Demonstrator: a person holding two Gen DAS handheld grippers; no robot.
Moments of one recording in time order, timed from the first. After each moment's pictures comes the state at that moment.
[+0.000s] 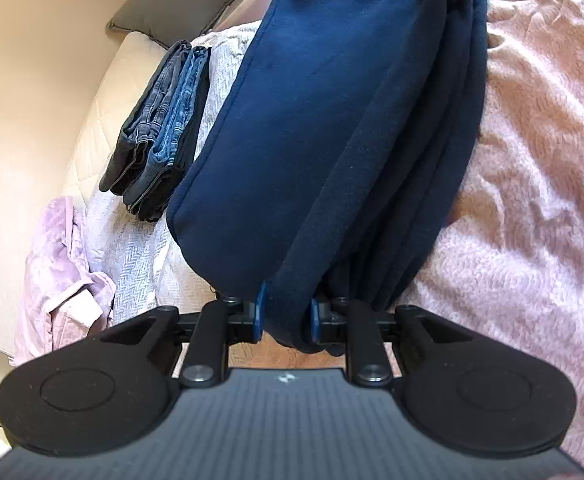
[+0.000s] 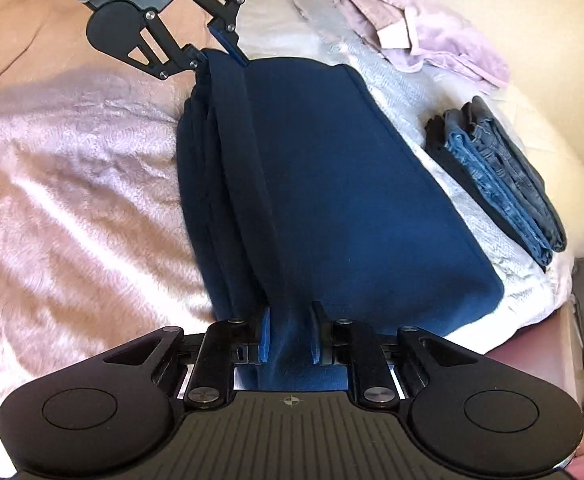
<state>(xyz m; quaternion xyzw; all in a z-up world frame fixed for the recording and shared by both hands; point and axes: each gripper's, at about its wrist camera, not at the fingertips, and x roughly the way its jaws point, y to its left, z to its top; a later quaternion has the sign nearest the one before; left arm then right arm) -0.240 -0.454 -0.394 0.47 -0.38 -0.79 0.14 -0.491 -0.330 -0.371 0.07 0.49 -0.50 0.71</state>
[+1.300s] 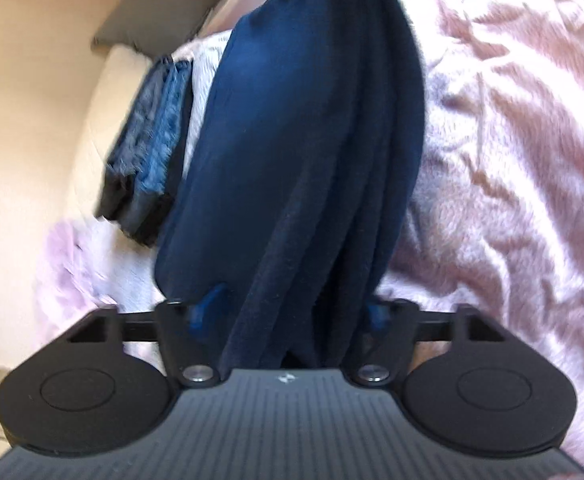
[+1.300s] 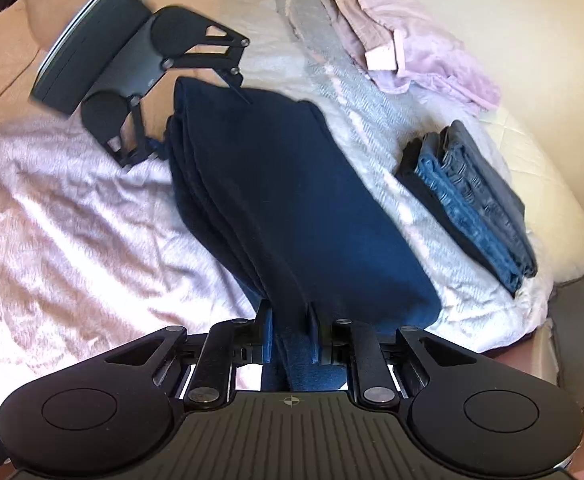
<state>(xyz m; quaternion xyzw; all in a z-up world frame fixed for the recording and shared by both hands) -0.286 -0.431 -0.412 0.48 -0.40 -0.77 0.14 -0.508 -0.338 -0.328 0.04 0.50 -0.48 0.72</state>
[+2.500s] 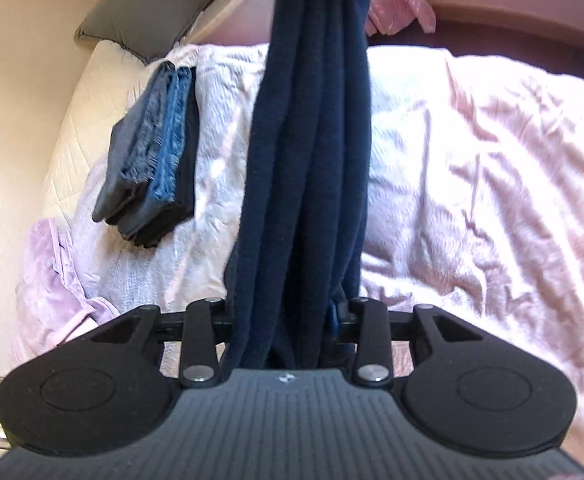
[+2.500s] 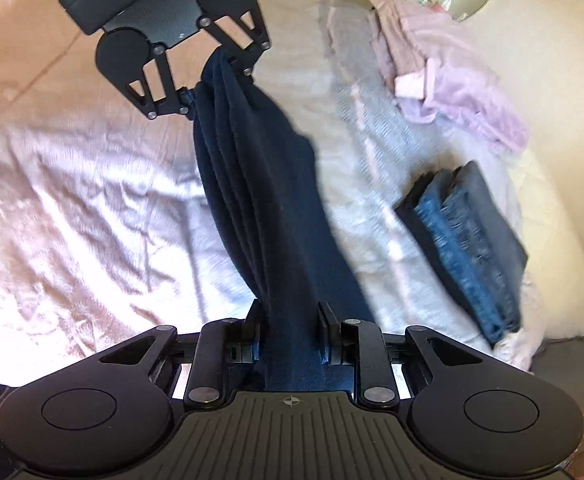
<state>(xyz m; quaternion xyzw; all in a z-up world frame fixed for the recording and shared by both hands) -0.297 -0.434 -0.291 0.52 -0.35 -0.77 0.09 -0.515 -0.359 -0.253 0.00 0.54 -0.41 0.73</state>
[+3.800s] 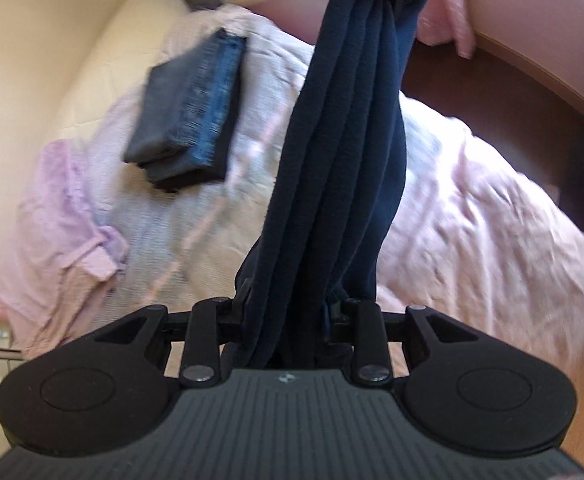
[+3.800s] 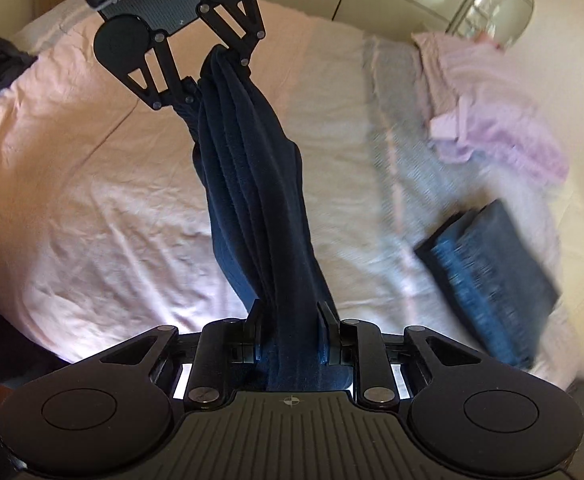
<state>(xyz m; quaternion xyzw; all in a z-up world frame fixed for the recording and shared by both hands) -0.341 -0.414 -0.157 0.59 -0.23 -0.75 0.17 -0.576 -0.370 -0.148 0.02 0.50 -0.31 0.81</state>
